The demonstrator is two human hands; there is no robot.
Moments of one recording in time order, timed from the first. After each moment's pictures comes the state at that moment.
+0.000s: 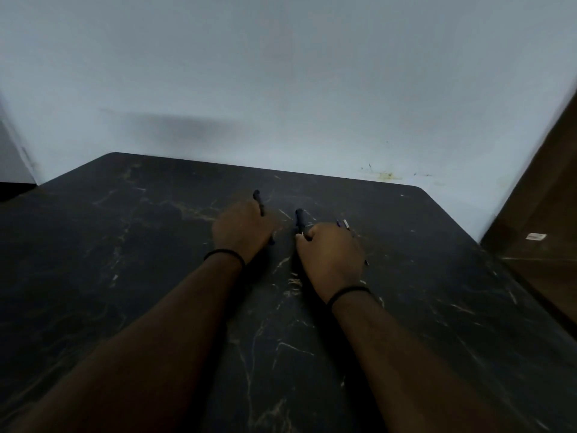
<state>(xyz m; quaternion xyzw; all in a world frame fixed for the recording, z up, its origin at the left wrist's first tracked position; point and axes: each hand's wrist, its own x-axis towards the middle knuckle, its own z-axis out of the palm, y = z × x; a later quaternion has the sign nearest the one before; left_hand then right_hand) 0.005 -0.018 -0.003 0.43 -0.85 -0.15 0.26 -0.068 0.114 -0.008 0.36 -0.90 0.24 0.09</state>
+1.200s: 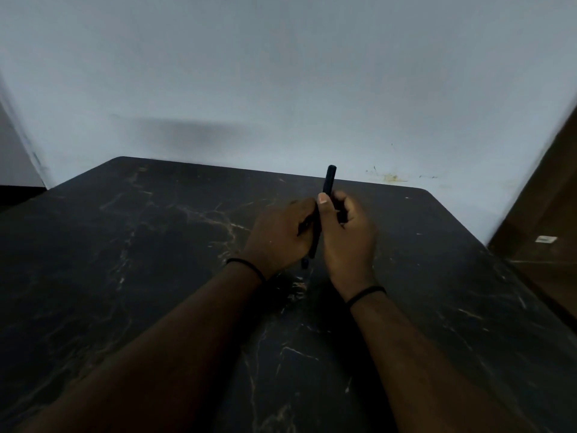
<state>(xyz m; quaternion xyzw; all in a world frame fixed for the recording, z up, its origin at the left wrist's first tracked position) 0.003 0.024 0.007 0.09 -0.90 -0.16 0.39 -0.076 0.112 -0.004 0.32 -0.65 0.68 0.05</state>
